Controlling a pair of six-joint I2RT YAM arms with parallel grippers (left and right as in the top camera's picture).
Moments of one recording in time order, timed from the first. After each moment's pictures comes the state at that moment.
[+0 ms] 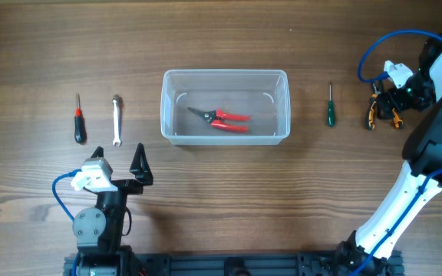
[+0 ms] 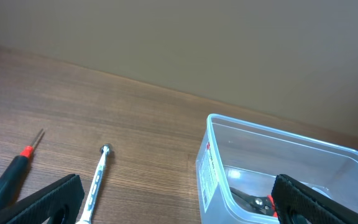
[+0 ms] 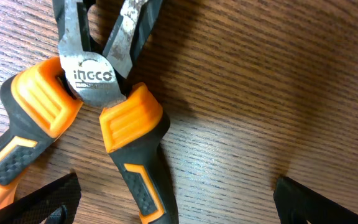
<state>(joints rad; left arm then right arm) 0.01 0.01 0.01 -0.07 0.05 -0.29 -0.44 2.35 1.87 -1.10 0.07 -0.80</state>
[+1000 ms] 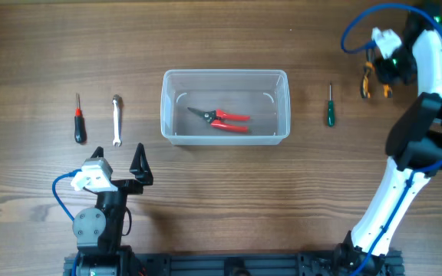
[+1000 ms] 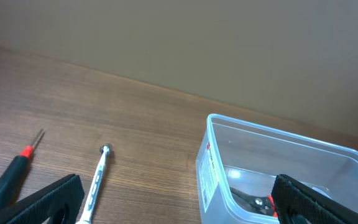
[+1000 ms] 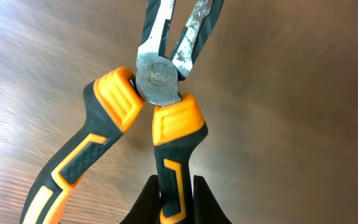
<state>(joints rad) 0.01 0.01 0.01 -0.07 0.05 -0.29 -0.29 2.37 2.13 -1.16 0.05 -0.68</state>
